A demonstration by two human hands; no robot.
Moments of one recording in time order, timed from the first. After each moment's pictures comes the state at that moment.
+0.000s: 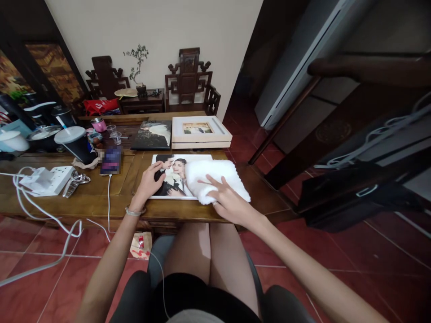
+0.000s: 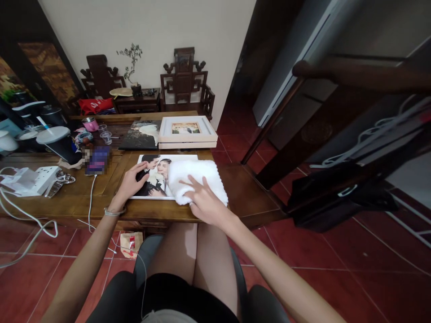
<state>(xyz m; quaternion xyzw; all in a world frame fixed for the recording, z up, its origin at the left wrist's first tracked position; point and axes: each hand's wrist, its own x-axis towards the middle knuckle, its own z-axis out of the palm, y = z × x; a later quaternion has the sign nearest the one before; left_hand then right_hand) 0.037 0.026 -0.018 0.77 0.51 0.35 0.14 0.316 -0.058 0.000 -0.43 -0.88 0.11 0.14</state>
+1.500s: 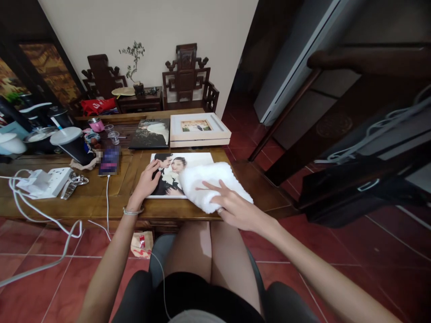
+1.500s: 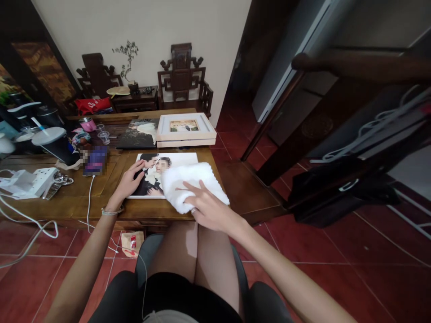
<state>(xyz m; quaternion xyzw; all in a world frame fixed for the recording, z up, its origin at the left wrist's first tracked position) 0.031 0.033 -0.024 0.78 0.51 0.33 0.17 0.322 -0.076 0.012 -0.38 -0.90 0.14 0.15</state>
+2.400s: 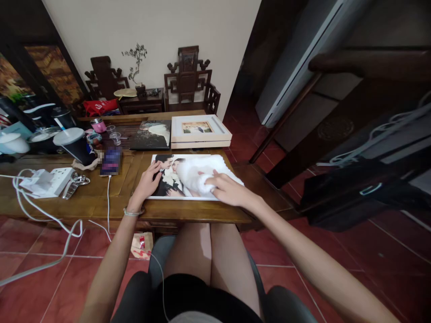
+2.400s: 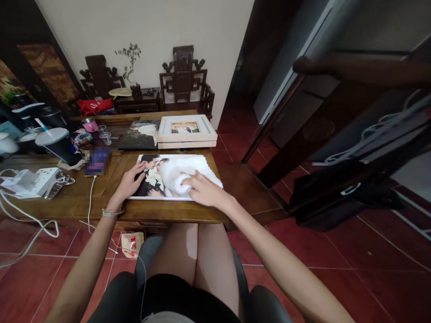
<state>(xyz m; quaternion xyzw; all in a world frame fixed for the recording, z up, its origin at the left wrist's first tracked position) 0.032 0.029 -0.018 0.78 0.50 0.32 0.17 0.317 -0.024 0.020 -0.40 -0.89 0.13 0.16</state>
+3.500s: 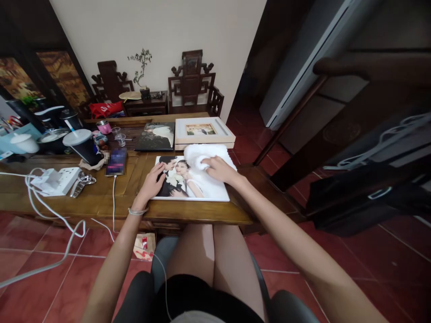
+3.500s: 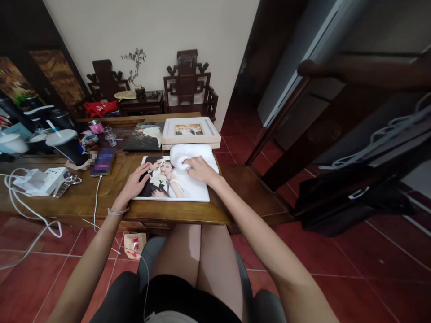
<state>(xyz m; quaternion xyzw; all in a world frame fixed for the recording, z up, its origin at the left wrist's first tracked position) 0.028 0.033 -0.028 0.78 0.50 0.33 0.17 0.305 0.044 0.017 -0.47 -0.86 0.09 0.17</state>
